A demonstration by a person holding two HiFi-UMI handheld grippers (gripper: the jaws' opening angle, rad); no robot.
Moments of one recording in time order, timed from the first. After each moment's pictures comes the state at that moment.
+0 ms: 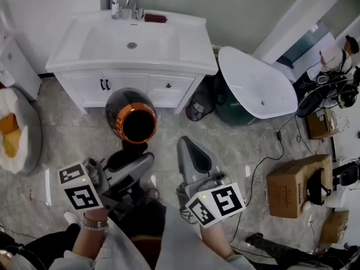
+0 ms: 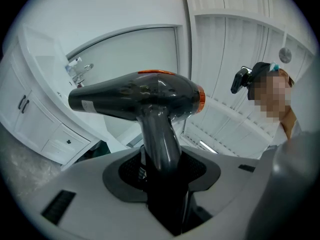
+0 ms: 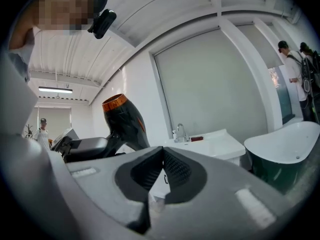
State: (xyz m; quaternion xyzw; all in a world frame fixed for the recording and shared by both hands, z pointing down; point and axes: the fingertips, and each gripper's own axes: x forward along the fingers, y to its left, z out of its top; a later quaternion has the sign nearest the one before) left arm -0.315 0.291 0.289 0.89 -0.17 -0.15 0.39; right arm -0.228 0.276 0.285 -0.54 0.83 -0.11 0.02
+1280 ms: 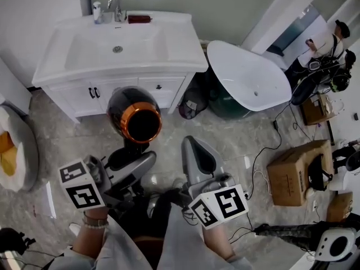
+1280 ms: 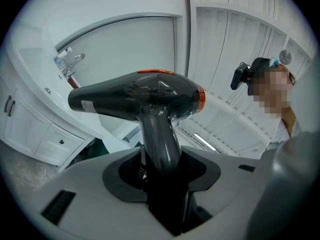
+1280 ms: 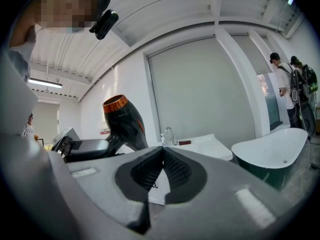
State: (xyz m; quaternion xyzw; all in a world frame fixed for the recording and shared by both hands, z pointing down) left arm -0.289 0.255 0.298 0.91 -0.12 -0.12 0.38; right arm -0.197 0.253 0.288 -0.60 0.80 -0.10 0.02
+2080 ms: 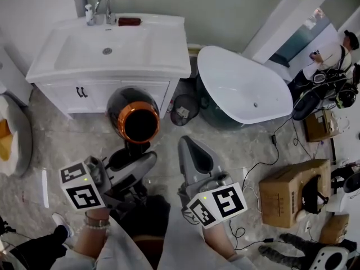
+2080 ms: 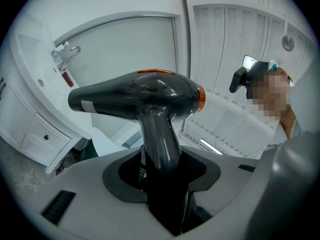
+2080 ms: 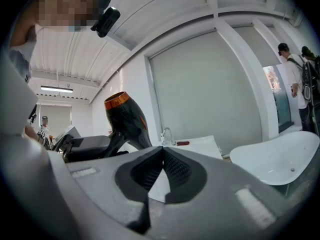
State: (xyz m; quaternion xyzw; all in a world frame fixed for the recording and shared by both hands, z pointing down) left arm -0.122 0.251 0.287 0.90 -0.16 -0.15 0.38; right arm -0.040 0.237 0.282 -0.54 0.84 -0.10 0.01
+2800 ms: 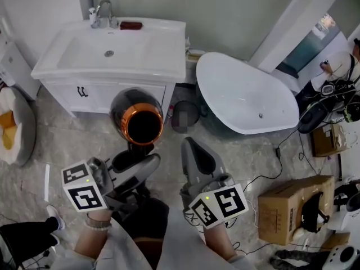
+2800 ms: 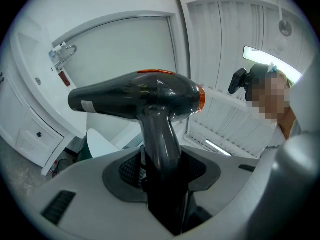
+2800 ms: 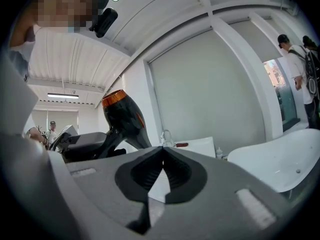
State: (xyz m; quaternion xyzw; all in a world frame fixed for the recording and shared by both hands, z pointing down) left arm -0.025 0.259 0.281 0.90 -0.19 -0.16 0.36; right arm 0.057 0.234 0.284 -0.51 0.86 -0.10 0.03
